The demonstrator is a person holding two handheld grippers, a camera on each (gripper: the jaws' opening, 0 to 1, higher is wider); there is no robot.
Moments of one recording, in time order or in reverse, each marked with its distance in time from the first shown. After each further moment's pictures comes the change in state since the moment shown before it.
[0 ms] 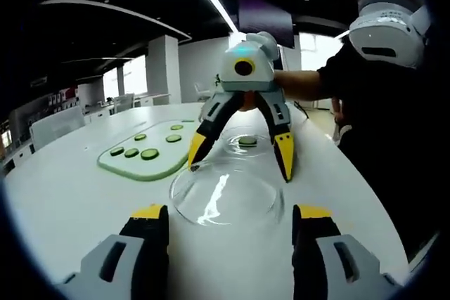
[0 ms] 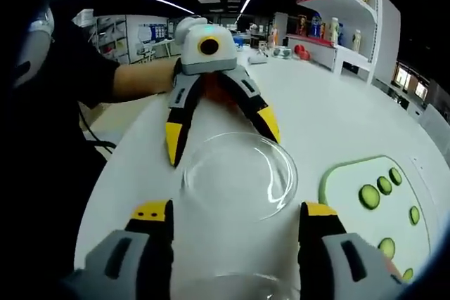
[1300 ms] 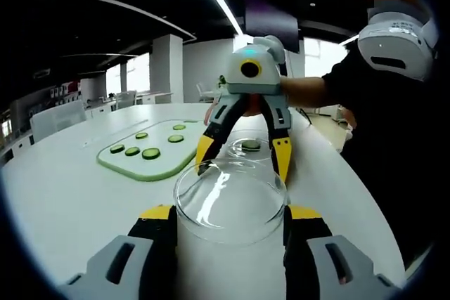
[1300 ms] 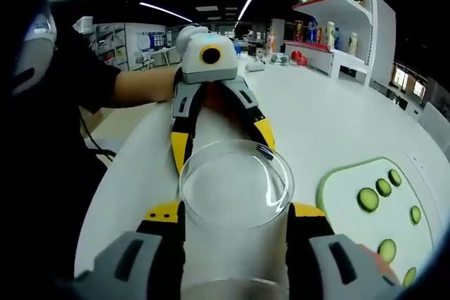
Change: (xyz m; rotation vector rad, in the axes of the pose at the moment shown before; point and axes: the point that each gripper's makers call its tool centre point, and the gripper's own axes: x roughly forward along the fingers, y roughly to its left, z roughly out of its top) left arm 0.004 0.004 0.005 -0.053 -0.012 0.000; right arm -0.002 -0.003 0.006 0.018 -0.050 -0.006
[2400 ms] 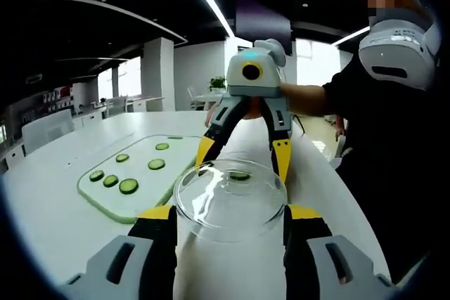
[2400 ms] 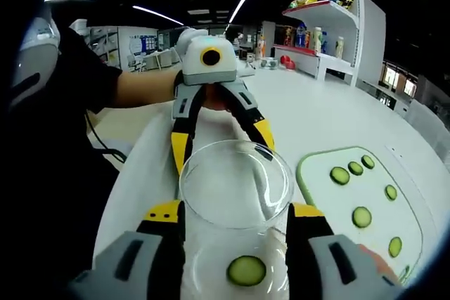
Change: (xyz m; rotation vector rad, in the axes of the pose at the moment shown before) left arm 0.045 -0.022 0.043 0.029 -0.017 -0.054; right arm -0.065 0.003 -0.013 0.023 -0.018 -0.063
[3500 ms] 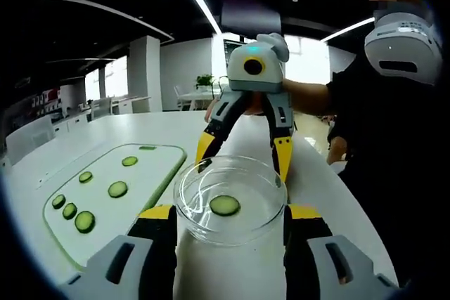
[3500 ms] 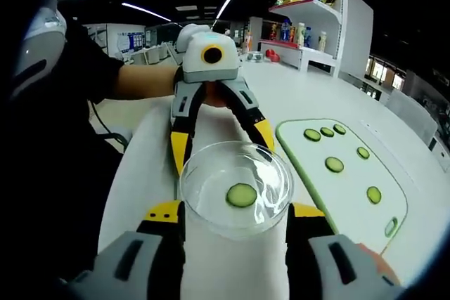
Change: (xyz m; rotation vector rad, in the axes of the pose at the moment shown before) left arm 0.073 -0.023 0.012 0.030 0.022 -0.069; right arm -0.059 -0.002 -0.048 0.020 0.039 -0.078
